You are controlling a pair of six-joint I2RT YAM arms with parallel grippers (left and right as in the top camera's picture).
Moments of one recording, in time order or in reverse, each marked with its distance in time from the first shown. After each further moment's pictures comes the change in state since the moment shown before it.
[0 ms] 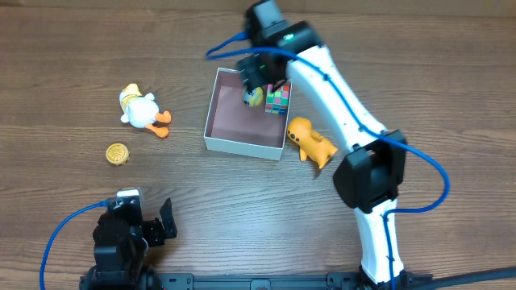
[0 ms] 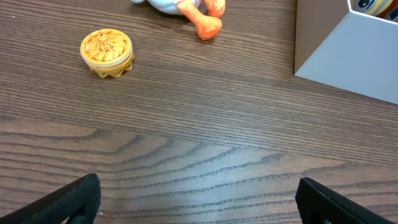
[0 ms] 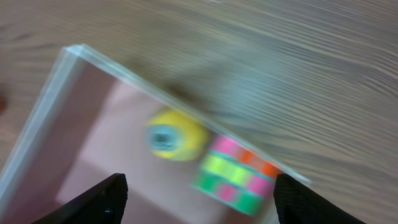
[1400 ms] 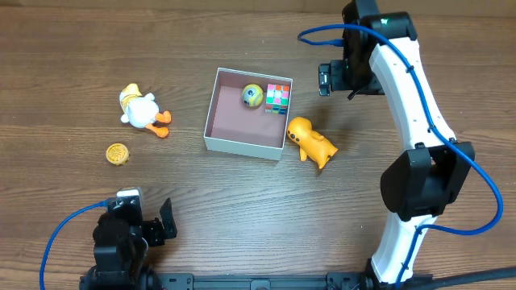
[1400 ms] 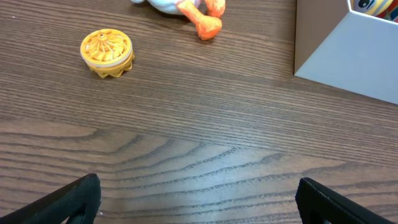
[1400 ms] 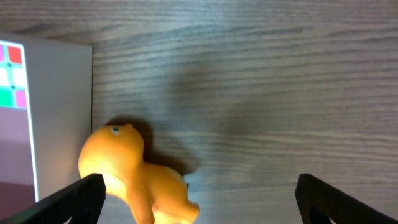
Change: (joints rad) left arm 0.000 0.000 0.000 0.000 0.000 0.000; right arm -0.286 -0.194 -0.245 -0.196 0.053 0.029
